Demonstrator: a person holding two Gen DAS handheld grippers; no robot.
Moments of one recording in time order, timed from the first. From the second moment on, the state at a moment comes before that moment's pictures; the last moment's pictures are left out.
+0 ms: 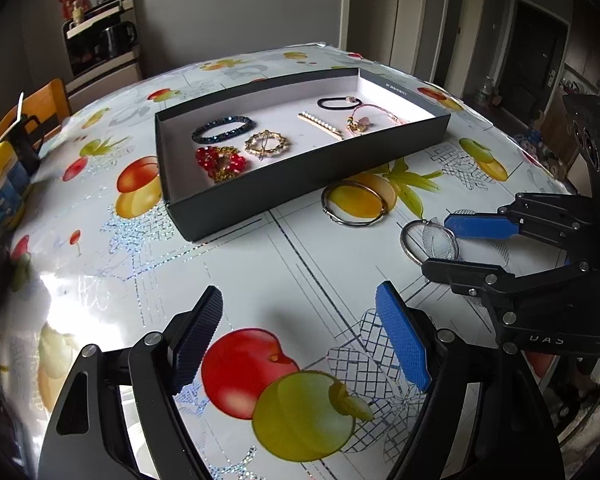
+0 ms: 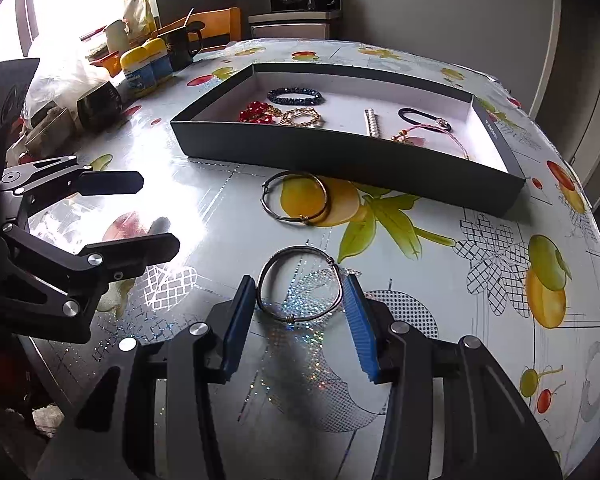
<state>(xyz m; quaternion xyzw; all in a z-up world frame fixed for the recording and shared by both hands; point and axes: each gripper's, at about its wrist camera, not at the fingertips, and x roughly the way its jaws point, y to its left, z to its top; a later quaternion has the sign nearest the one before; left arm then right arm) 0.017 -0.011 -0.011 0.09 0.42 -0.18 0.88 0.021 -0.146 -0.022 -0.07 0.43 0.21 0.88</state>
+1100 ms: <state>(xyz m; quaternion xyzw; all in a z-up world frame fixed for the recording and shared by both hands) 0.076 -0.082 -0.027 0.11 0.43 -0.20 0.88 0.021 -0.224 -0.023 -0.03 0.43 0.19 0.88</state>
